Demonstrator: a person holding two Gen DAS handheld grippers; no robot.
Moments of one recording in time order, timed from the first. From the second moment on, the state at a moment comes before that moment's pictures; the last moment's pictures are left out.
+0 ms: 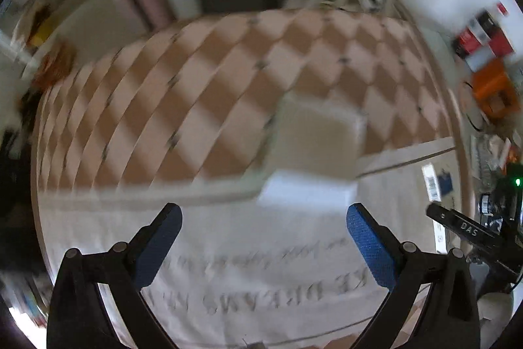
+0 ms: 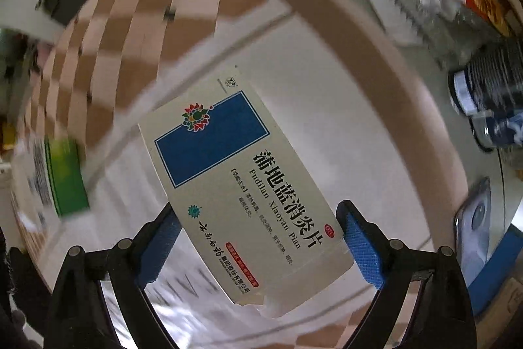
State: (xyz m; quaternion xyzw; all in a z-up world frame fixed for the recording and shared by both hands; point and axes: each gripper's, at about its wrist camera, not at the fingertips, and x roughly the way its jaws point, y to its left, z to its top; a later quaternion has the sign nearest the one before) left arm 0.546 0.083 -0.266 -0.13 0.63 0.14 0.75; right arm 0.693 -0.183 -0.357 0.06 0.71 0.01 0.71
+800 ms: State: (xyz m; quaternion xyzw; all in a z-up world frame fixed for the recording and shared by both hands) left arm 0.589 0.075 -0.324 -0.08 0.68 0.14 0.72; right arm 0.778 -0.118 -0.376 -0.09 0.68 0.08 0.72
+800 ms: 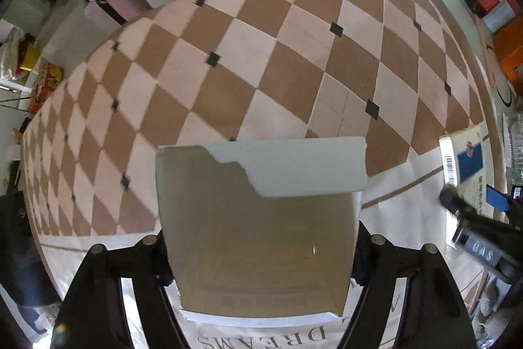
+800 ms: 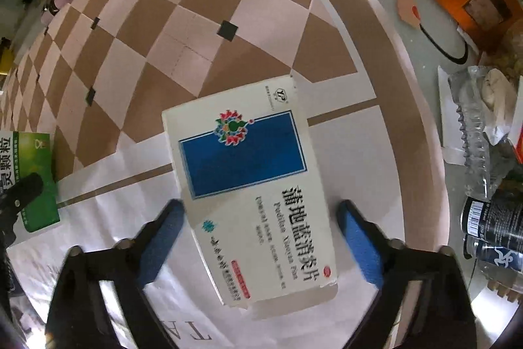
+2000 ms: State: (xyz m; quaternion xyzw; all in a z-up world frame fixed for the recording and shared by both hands) left arm 0.033 0.048 -0.254 -0.19 0.60 0.17 0.76; right arm 0.120 -0.163 -0.278 0.01 0.66 0.17 0.73
